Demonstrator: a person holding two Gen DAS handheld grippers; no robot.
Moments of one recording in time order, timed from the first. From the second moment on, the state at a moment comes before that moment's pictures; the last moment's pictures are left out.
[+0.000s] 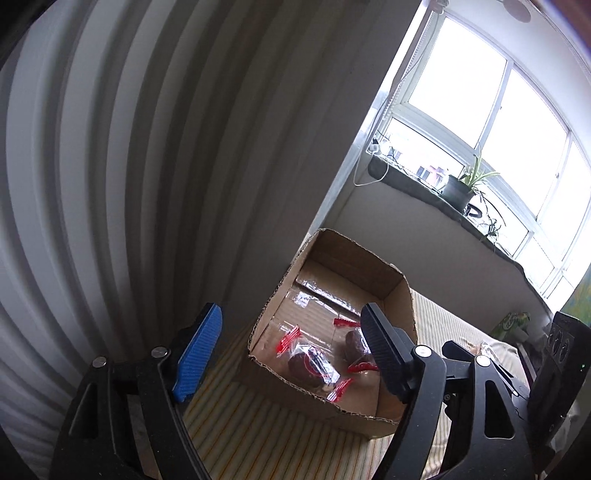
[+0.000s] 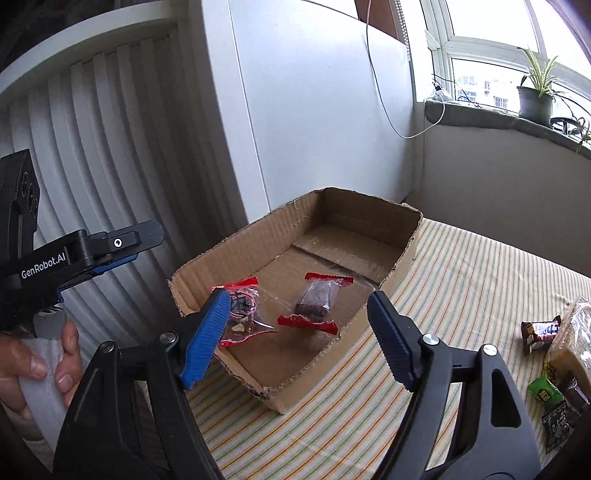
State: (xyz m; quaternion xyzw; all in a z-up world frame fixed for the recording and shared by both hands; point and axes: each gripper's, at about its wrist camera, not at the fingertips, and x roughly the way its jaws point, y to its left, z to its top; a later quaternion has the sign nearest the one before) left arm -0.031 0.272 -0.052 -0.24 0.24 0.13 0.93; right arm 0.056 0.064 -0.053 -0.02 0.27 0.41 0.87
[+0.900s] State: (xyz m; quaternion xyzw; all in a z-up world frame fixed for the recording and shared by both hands) left arm 0.026 0.001 -0.023 -0.07 0.30 -0.10 0.95; right arm 0.017 -0.257 -0.092 0.03 0.26 0.15 0.95
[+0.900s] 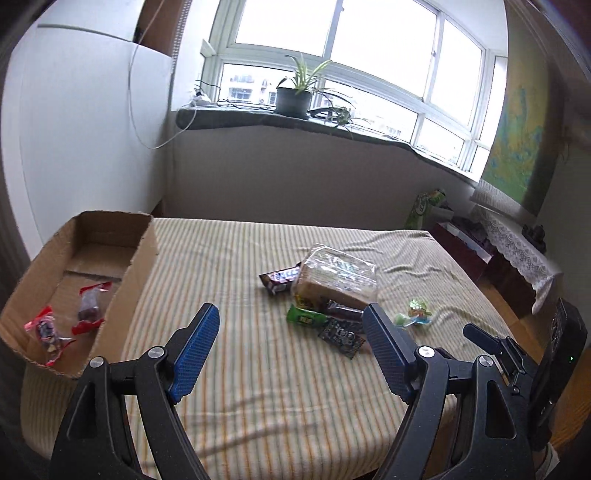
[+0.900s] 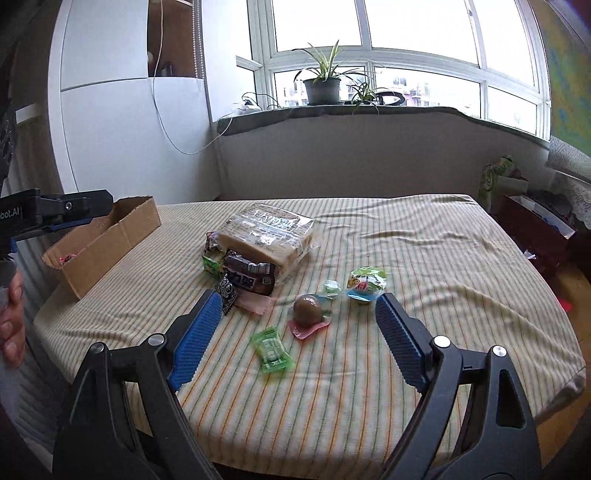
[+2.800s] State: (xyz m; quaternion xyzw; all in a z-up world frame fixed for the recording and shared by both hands) left arm 0.052 -0.040 -0.119 -0.06 0.38 -0.16 0.91; right arm 0.015 -0.230 -0.146 0.00 0.33 0.19 0.93
